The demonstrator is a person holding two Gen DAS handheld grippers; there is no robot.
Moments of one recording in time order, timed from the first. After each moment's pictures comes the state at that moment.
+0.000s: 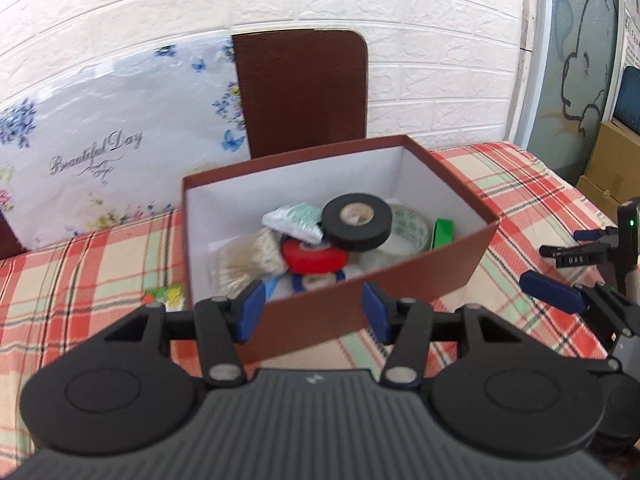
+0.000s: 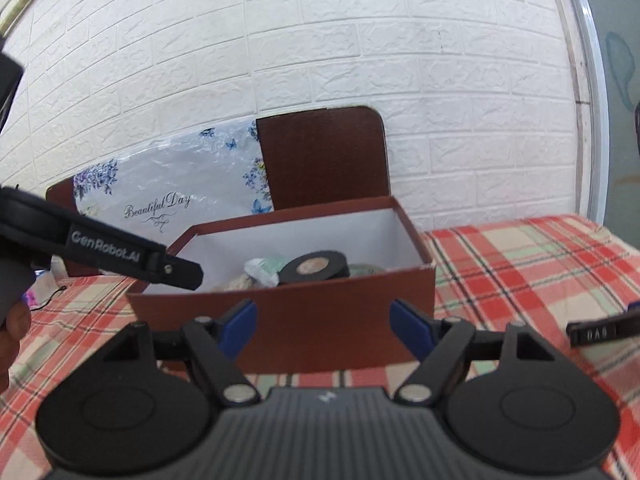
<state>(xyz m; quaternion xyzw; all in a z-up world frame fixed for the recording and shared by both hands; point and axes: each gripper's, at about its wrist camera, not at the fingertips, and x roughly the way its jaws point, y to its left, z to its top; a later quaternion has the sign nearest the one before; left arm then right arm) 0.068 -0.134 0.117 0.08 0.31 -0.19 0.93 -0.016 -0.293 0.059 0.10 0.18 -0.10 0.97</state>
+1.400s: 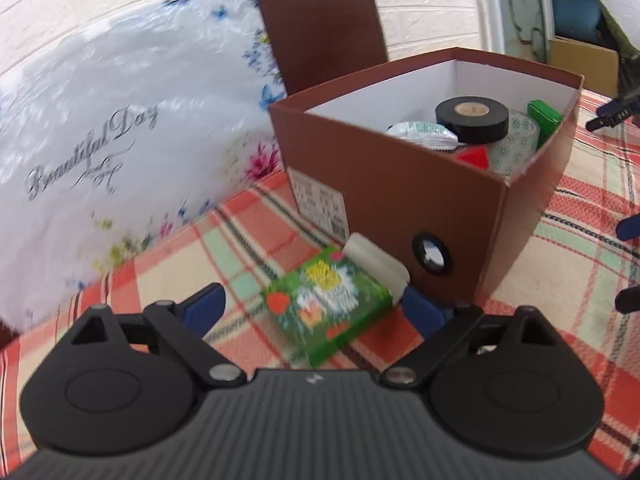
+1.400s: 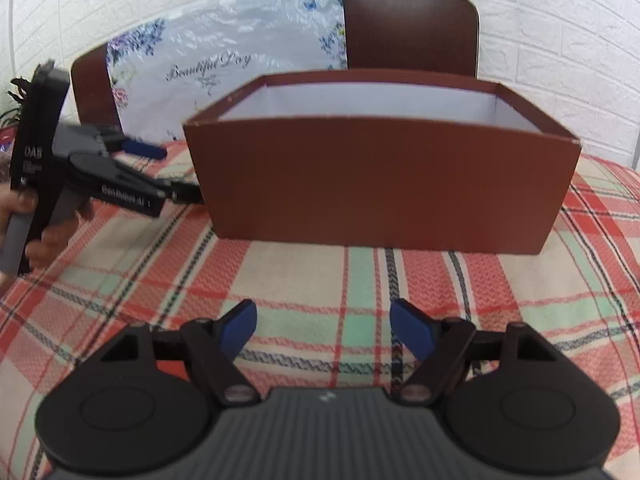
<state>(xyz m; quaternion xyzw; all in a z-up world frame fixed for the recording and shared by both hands) 0.182 -0.011 0.017 0.22 0.23 -0.31 0.90 0.032 -0.212 -0.007 0.04 0.33 -0.06 0.94</state>
